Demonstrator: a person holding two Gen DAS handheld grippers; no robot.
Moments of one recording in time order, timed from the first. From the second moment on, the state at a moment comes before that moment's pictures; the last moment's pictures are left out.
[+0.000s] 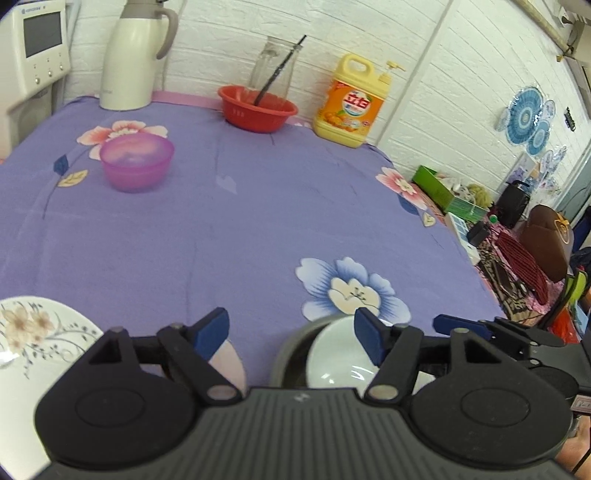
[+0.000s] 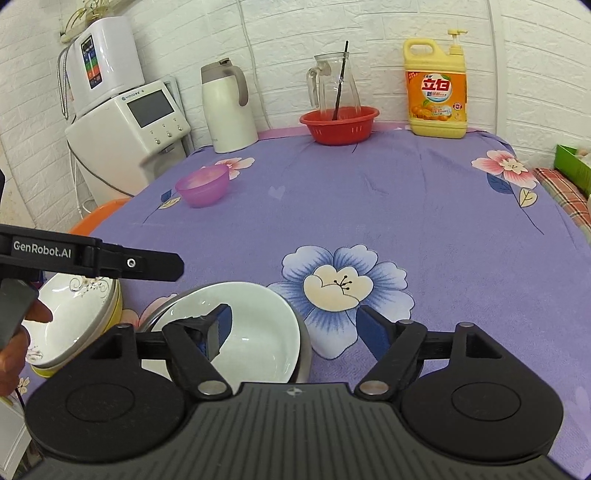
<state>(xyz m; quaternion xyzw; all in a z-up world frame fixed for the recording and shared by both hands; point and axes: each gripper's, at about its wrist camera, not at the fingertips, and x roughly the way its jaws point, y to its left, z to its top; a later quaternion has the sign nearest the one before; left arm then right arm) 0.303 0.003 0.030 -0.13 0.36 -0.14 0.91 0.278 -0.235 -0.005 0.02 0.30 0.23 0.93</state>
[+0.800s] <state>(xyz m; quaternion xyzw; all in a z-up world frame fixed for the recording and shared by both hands) 0.426 0.141 0.036 -0.13 0.34 -0.08 0.93 0.416 -0.108 0.038 -0.07 0.33 0.28 0.90</state>
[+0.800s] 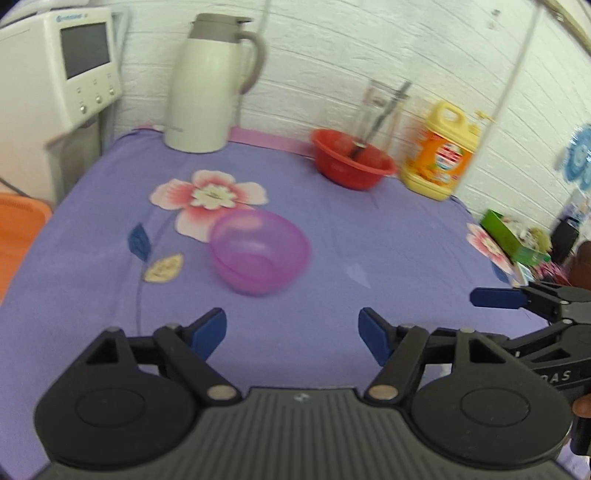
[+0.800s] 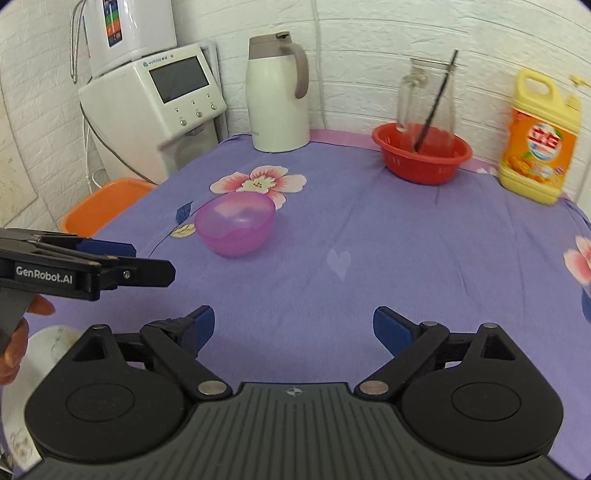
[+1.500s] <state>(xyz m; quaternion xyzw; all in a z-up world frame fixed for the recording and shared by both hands) 0.557 0.195 -0.020 -0.15 0.39 -0.02 0.91 0.543 -0.005 -0.014 -0.08 0.39 0.29 0.87</state>
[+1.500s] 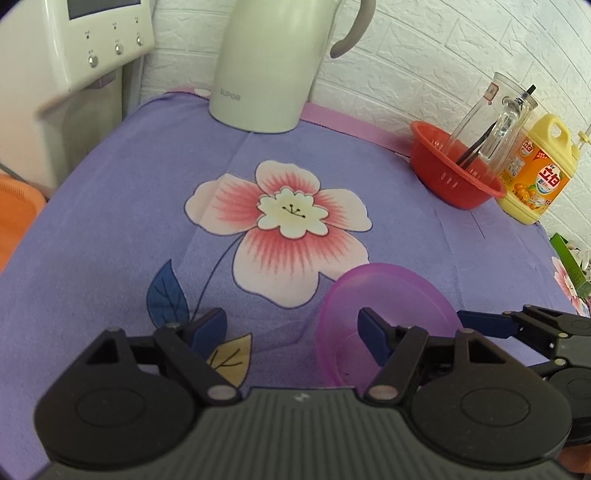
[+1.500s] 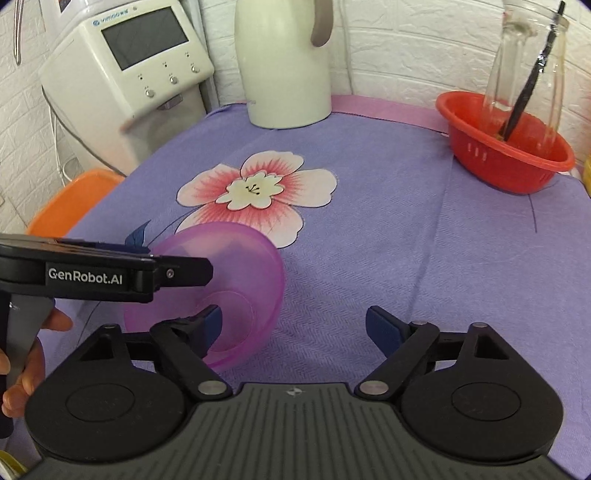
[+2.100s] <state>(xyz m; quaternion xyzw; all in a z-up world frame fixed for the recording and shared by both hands) 0.547 0.162 -0.011 -0.18 0.41 -0.06 0.89 0.528 0.026 -0.010 -0.08 0.42 0.32 0.85</state>
